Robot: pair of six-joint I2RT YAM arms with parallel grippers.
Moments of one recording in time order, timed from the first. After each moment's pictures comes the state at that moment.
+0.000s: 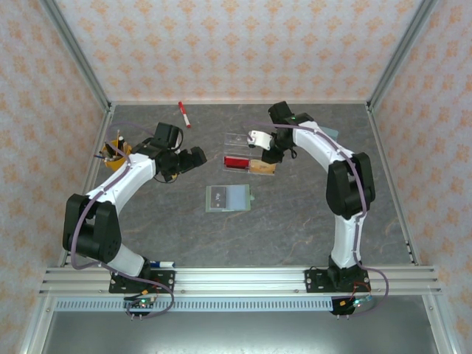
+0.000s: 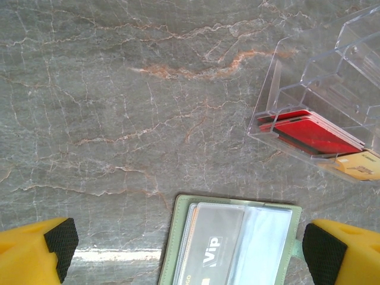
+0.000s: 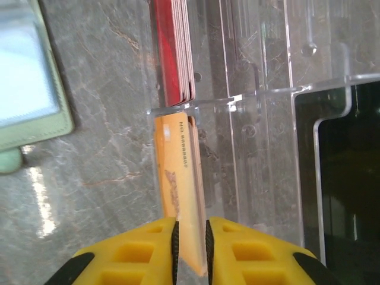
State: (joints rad) left arm -0.20 1.52 1.12 -0.65 0.18 -0.66; right arm 0.39 1.97 1.65 -0.90 -0.27 -0.93
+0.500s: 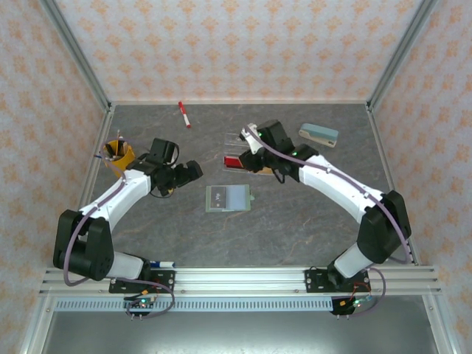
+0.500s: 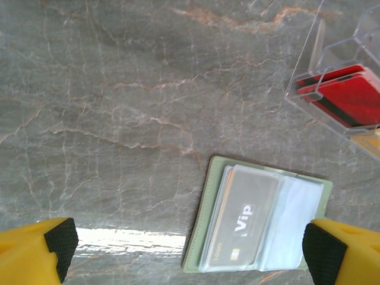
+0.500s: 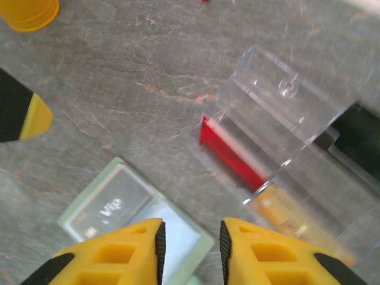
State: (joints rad) left arm -0.20 1.38 0.92 -0.61 0.19 -0.70; right arm 0.67 1.54 1.26 -0.48 -0.08 0.05
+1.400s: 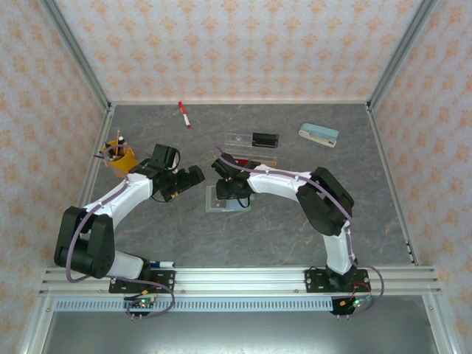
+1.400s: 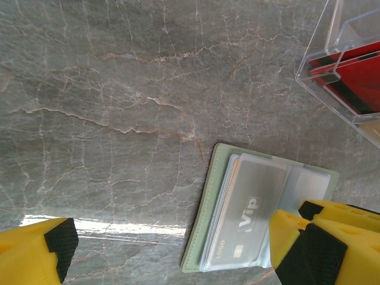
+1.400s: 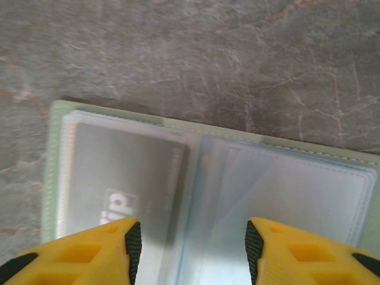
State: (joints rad) left arm -0.20 1.42 0.85 -0.52 0.25 -0.72; right arm 0.86 2.00 1.38 -0.56 0.04 0.69
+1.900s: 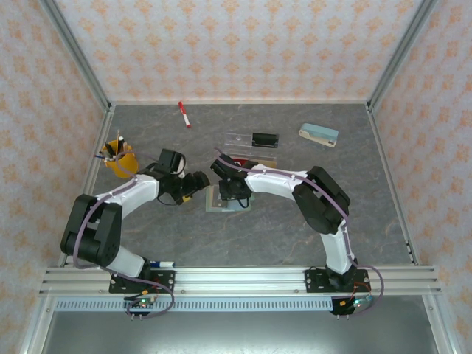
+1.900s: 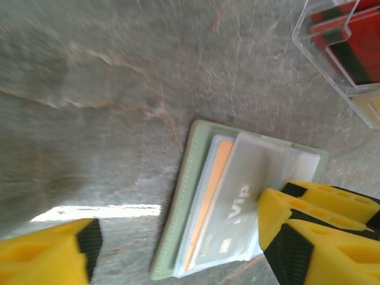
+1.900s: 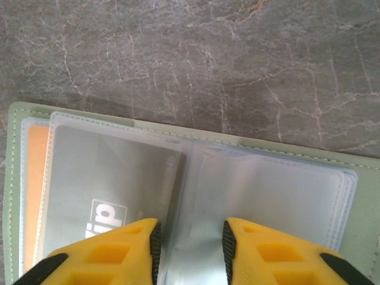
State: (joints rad) left arm -0.24 1.51 0.79 -0.37 0.40 -0.79; right arm 0.86 2.03 1.41 -0.60 0.07 0.69
